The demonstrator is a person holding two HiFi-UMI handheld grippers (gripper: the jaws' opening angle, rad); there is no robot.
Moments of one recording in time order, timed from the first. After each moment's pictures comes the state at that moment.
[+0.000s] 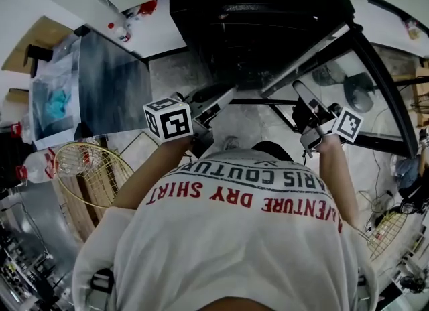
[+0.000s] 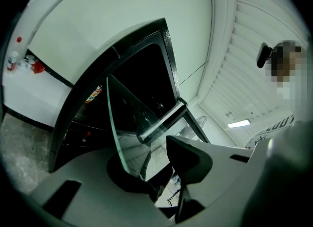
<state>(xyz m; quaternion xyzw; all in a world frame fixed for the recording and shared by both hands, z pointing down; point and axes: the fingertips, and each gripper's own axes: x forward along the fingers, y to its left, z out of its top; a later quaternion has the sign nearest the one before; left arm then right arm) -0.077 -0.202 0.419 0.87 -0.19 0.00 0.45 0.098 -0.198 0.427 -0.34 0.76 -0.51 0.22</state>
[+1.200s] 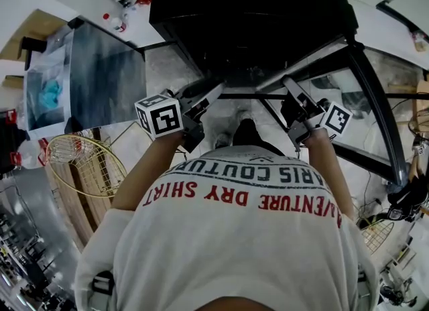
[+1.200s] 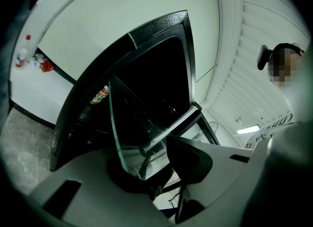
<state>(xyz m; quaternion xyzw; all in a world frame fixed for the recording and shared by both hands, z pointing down) -0.065 -0.233 0.441 0.85 -0.24 -0.01 0.46 0.110 -0.242 0.450 -0.32 0.75 -0.54 0.21</state>
